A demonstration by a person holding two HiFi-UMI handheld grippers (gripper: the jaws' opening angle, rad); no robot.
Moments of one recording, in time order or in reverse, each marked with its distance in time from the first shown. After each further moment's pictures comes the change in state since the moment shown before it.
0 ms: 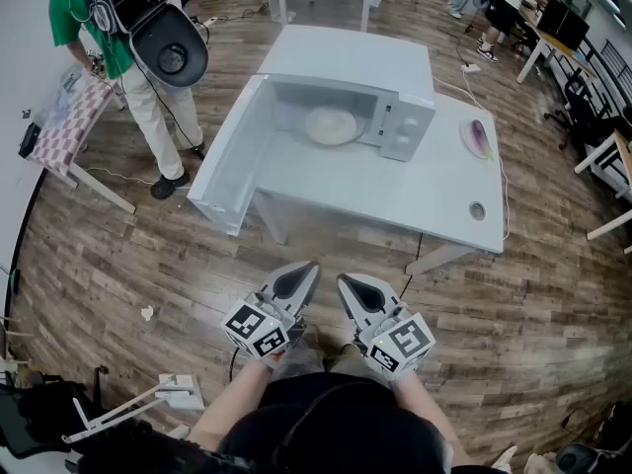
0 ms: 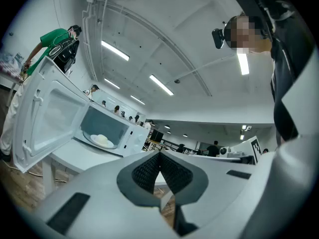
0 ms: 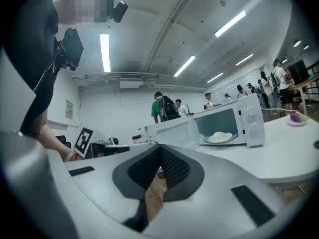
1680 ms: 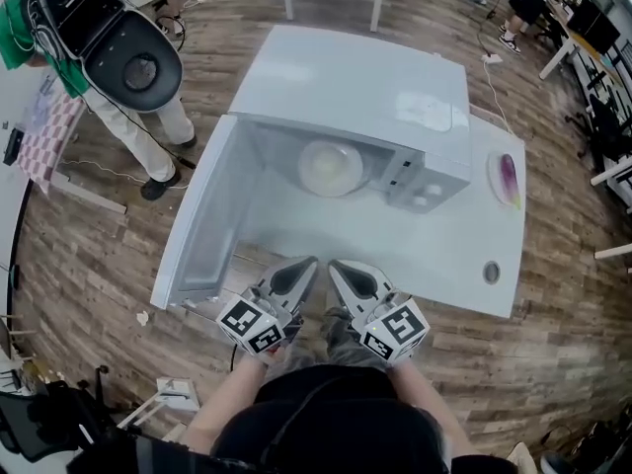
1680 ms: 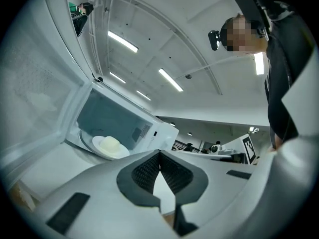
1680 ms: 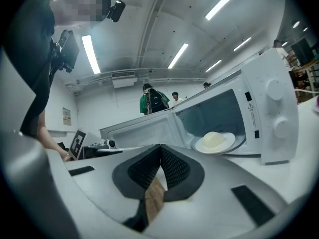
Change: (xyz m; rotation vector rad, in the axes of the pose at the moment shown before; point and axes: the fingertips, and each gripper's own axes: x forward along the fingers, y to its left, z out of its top) left arm 0.140 0.143 0.014 -0.055 0.038 0.046; right arm 0.141 -0.167 0.009 0.093 0.068 0.066
